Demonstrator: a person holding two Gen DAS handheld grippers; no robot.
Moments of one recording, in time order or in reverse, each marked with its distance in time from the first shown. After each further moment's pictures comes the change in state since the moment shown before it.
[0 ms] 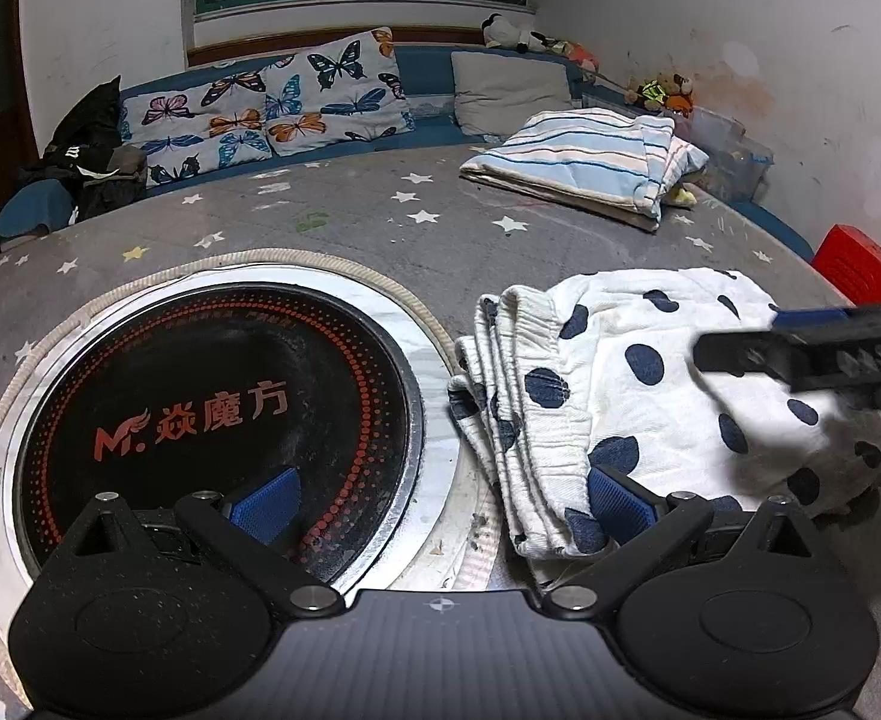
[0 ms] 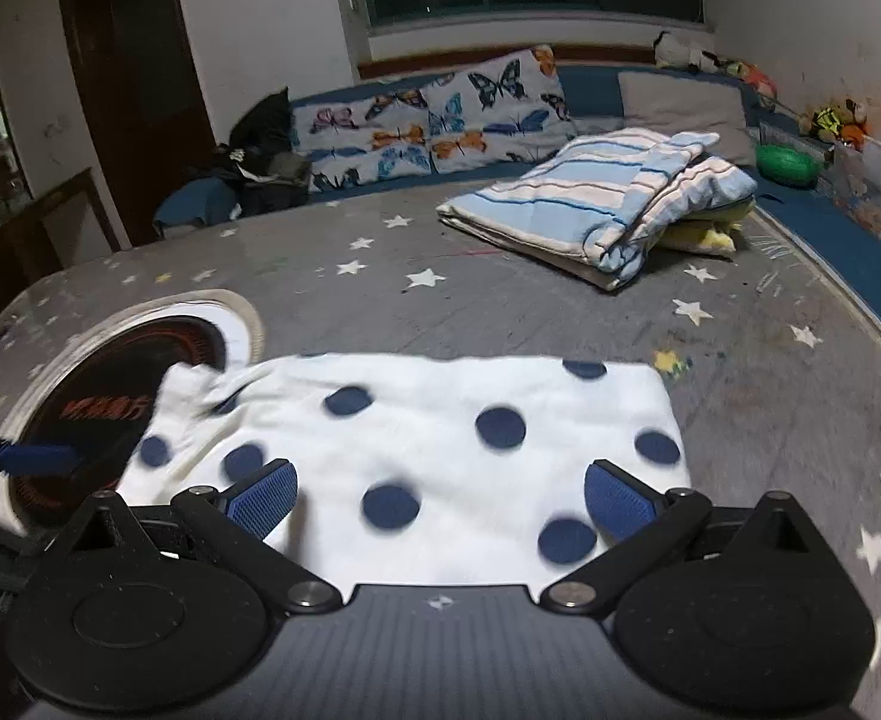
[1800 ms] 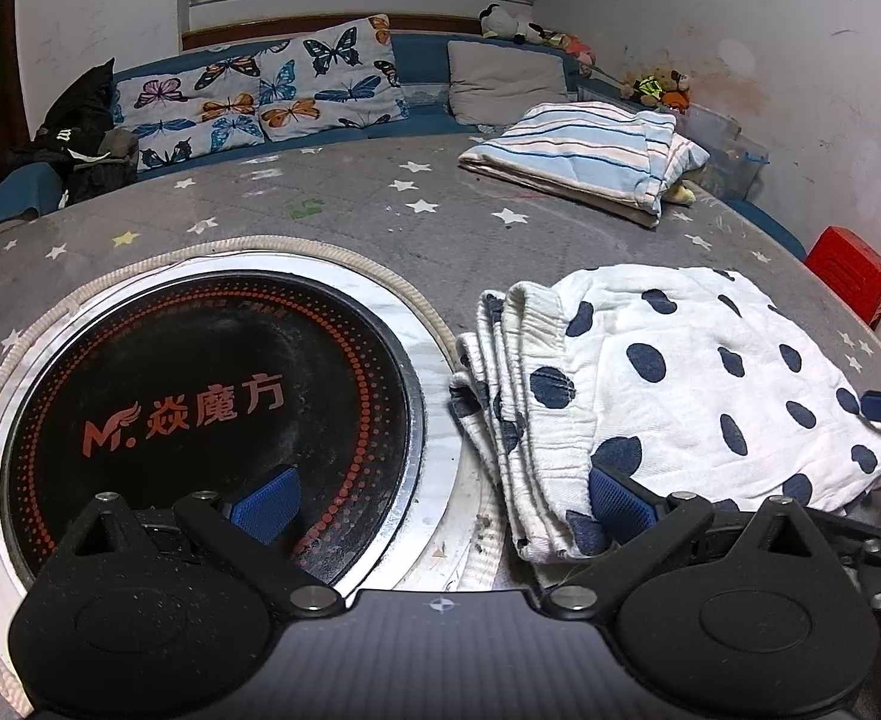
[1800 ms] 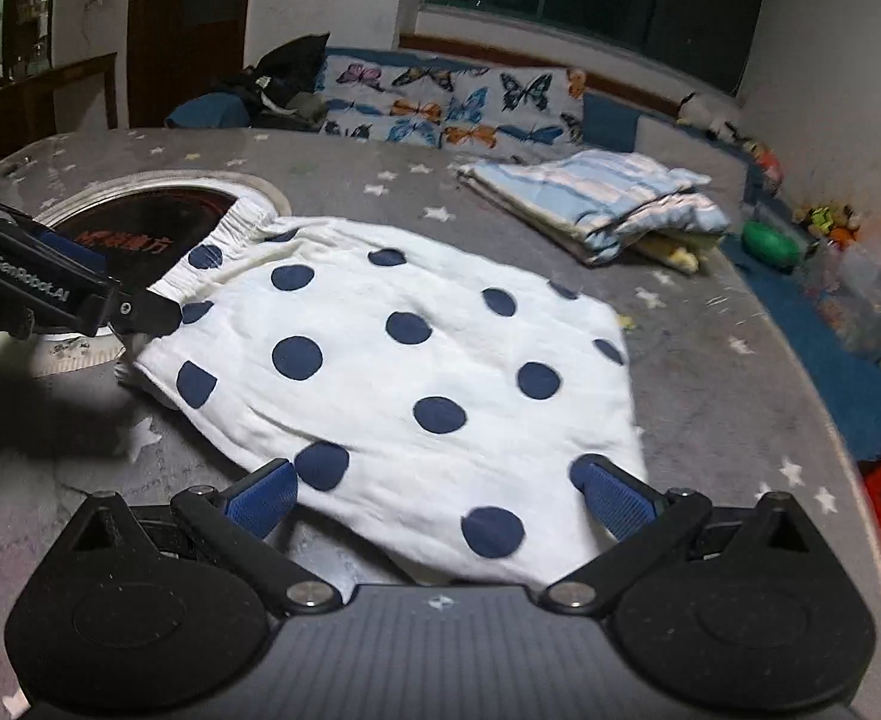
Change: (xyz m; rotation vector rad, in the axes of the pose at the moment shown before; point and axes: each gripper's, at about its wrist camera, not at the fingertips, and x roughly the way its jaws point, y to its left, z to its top) left arm 0.006 0.006 0.003 -0.018 0.023 -0.028; right arm -0.057 0.031 -0.065 -0.269 -0.004 -0.142
